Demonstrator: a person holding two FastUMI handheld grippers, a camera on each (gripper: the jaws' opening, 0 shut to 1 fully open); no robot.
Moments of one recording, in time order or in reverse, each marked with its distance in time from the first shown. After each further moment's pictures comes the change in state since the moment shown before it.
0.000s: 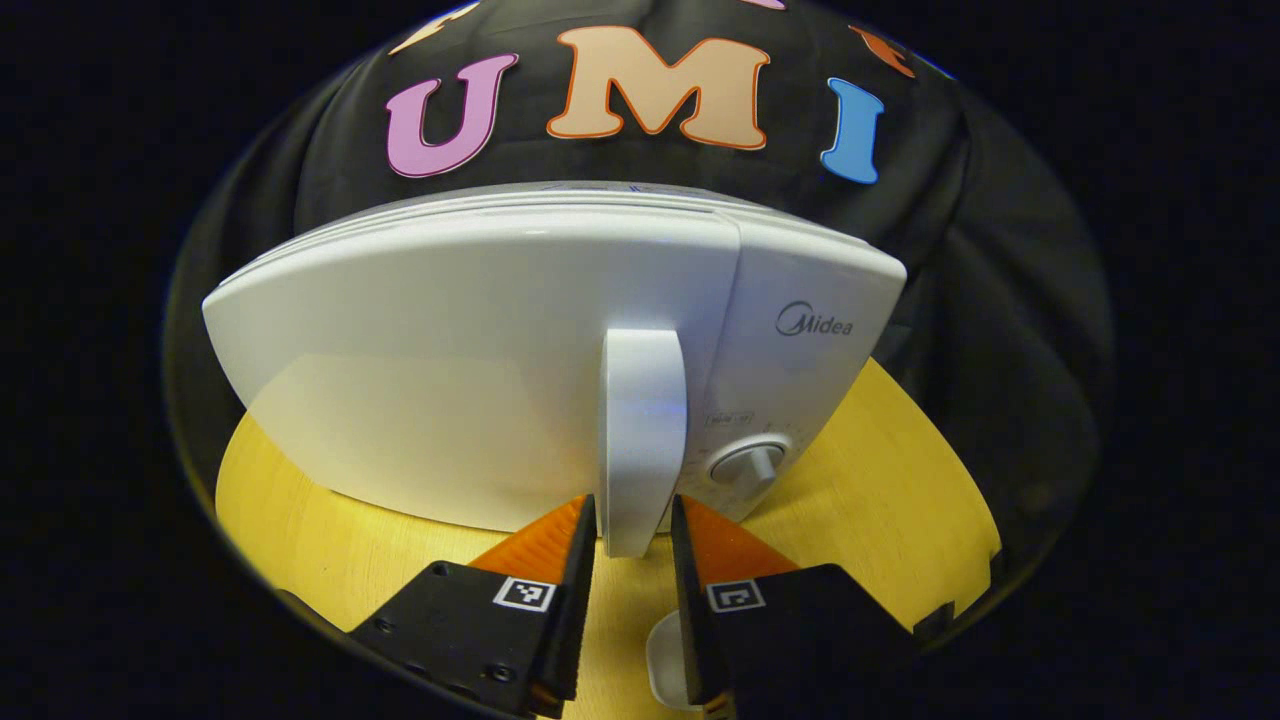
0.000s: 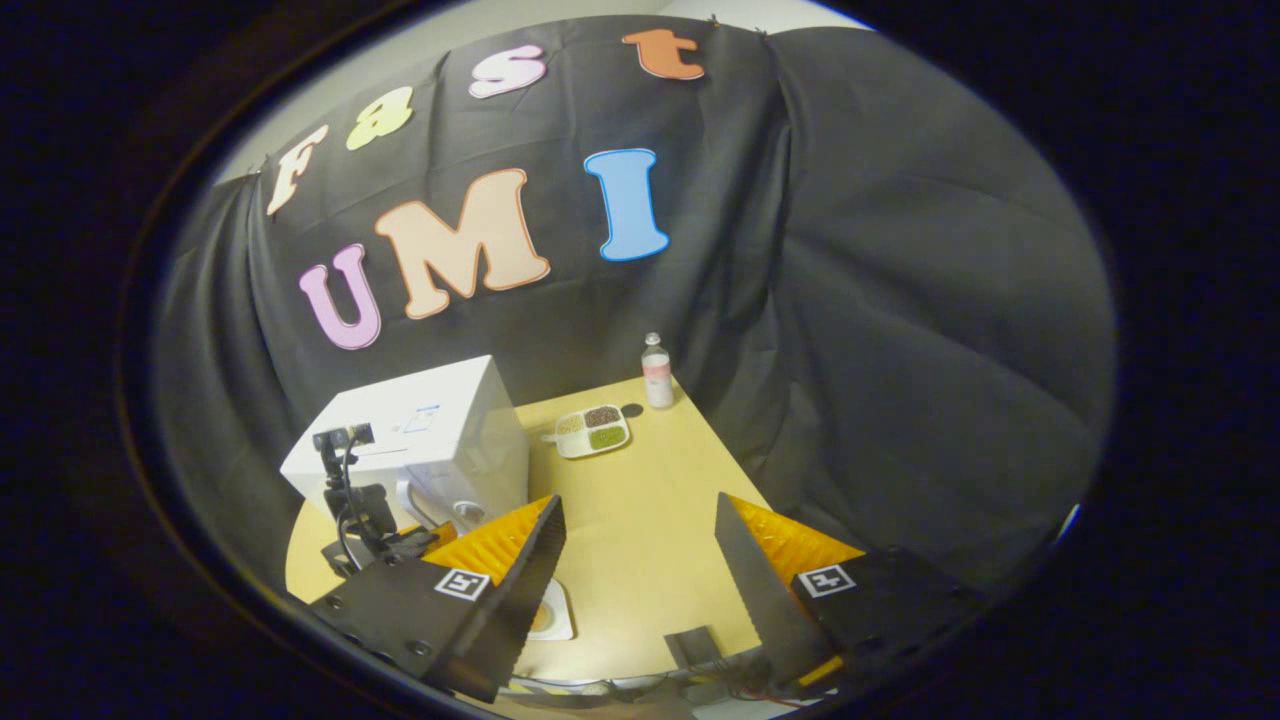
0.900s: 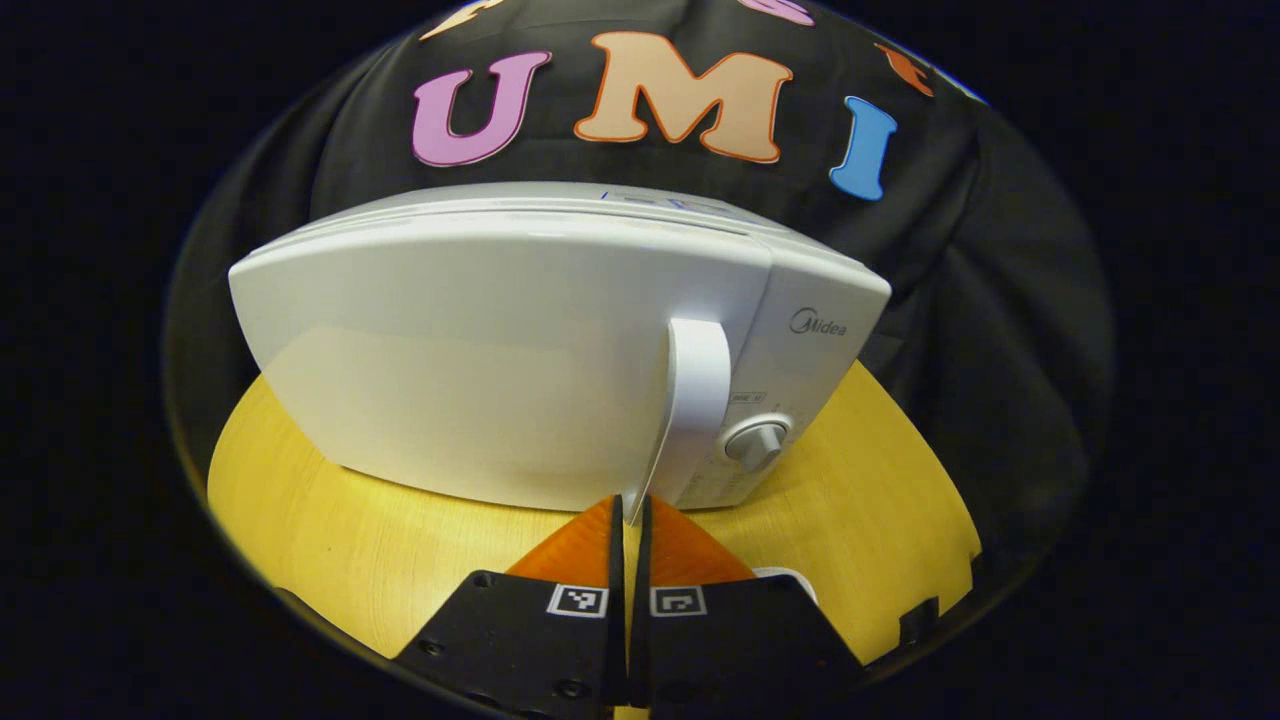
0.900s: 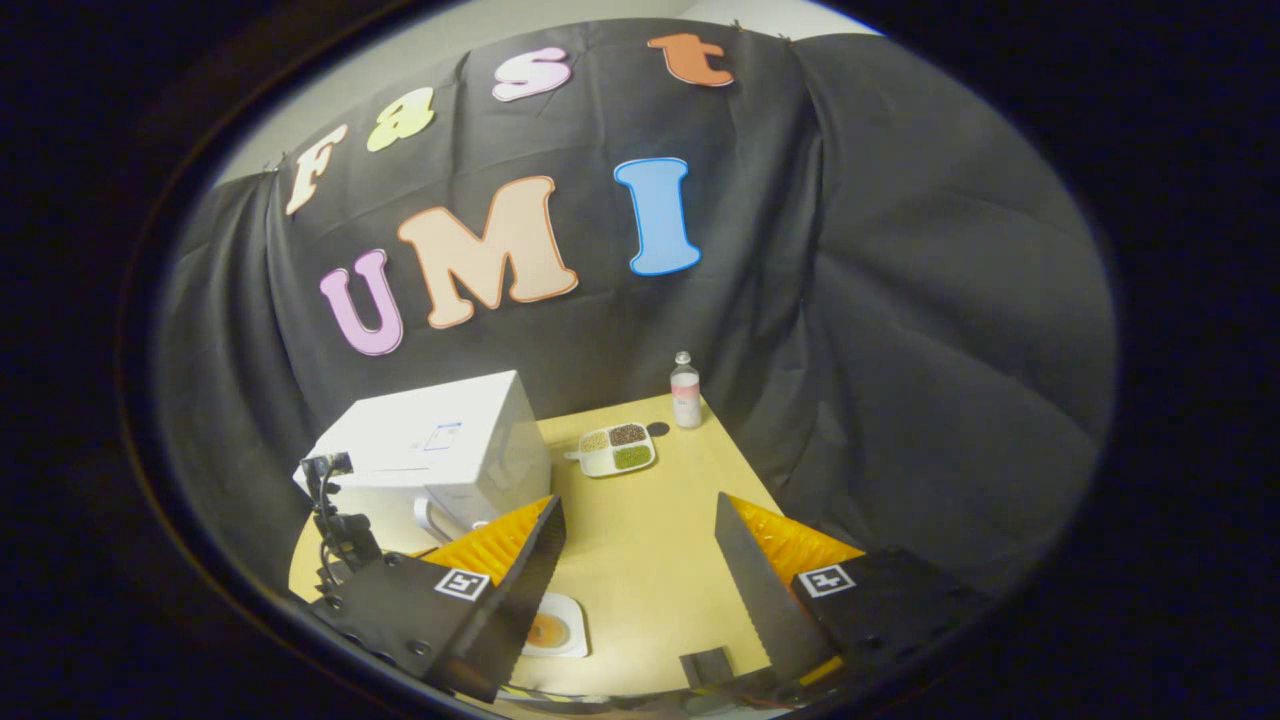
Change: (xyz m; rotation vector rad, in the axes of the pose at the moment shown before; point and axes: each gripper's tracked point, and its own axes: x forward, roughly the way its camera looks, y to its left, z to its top) left arm -0.036 0.009 -0.011 -0.030 -0.011 -0.042; right arm 0.021 0.025 0.024 -0.021 -0.034 0.072
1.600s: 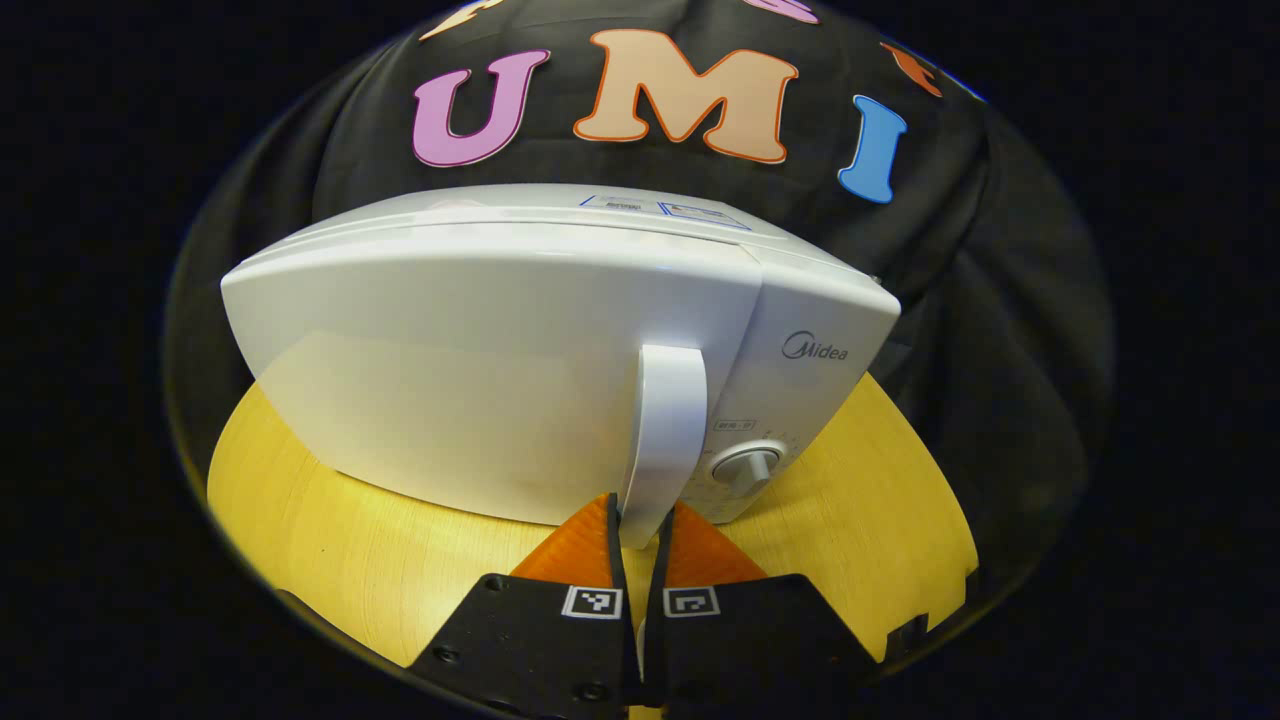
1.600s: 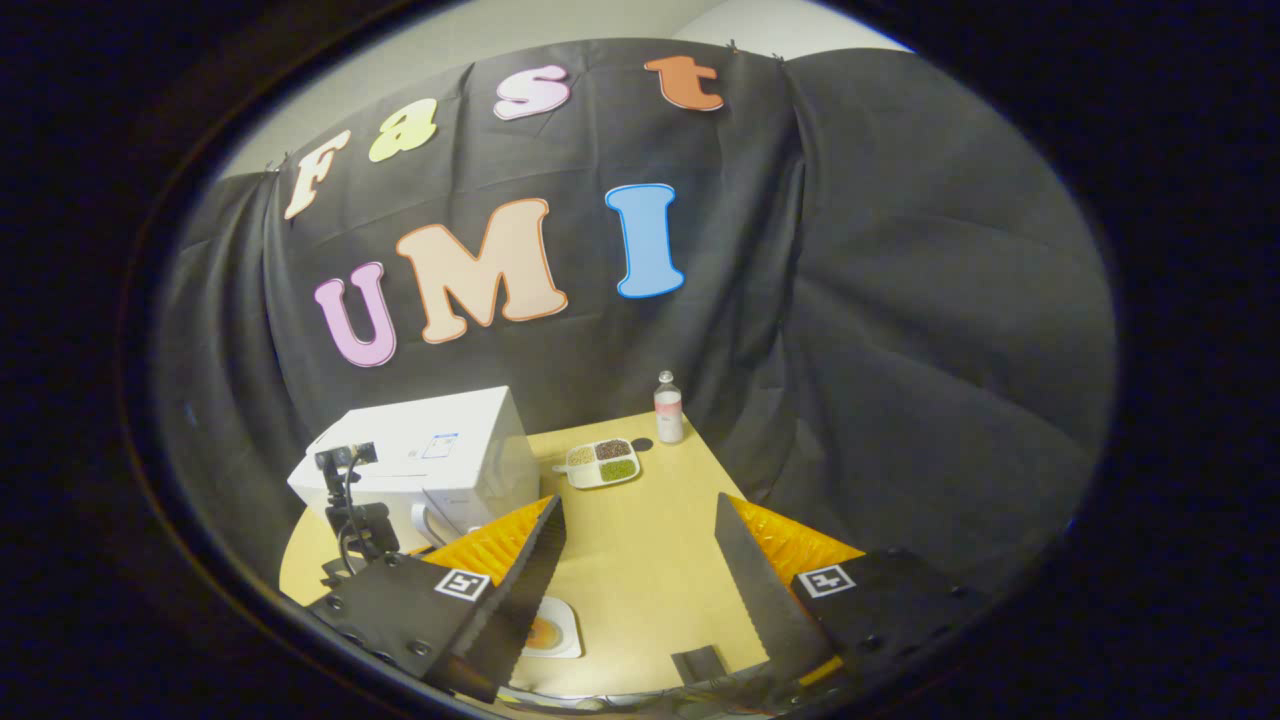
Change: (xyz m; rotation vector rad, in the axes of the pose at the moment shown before) left arm 0.015 -0.004 0.010 -0.047 0.020 0.043; right arm -0.030 -0.004 0.009 -0.006 -0.069 -0.058
